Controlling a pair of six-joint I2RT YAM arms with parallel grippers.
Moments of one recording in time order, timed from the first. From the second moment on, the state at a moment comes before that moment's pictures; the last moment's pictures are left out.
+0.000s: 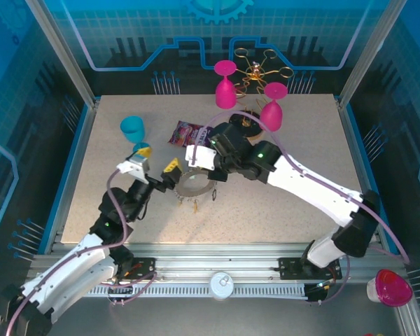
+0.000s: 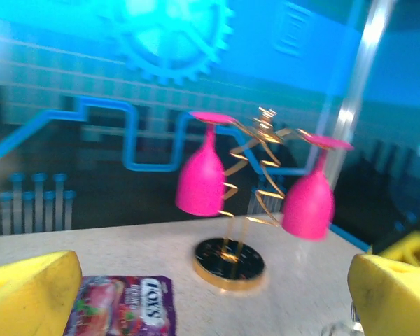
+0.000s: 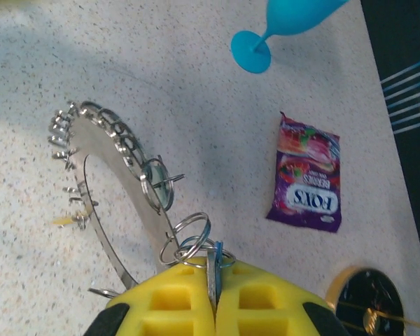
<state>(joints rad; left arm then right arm) -0.56 0.58 0.34 0.43 -0.21 -0.17 0.90 1.55 1.54 -0.77 0.00 -0.64</state>
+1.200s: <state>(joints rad) -0.49 0.57 0.34 0.20 -0.58 -0.28 0.85 1.61 0.93 -0.57 0.15 -0.86</state>
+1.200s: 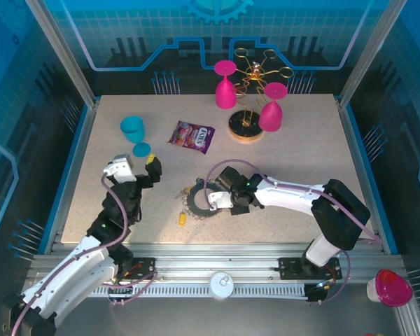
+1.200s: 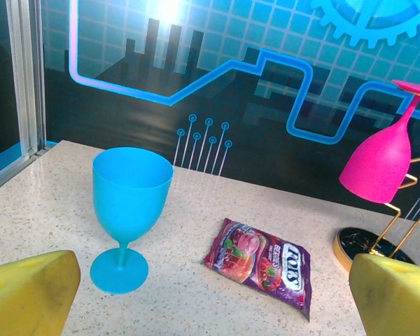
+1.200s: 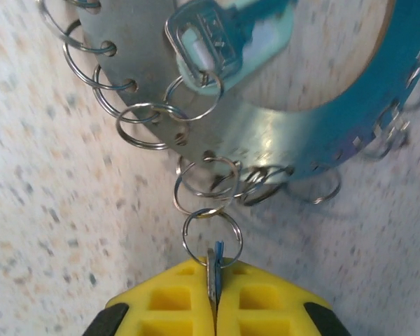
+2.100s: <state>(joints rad) -0.11 1.08 0.24 0.45 -0.38 -0.18 0.21 1.31 0.58 0.08 0.07 -0.35</state>
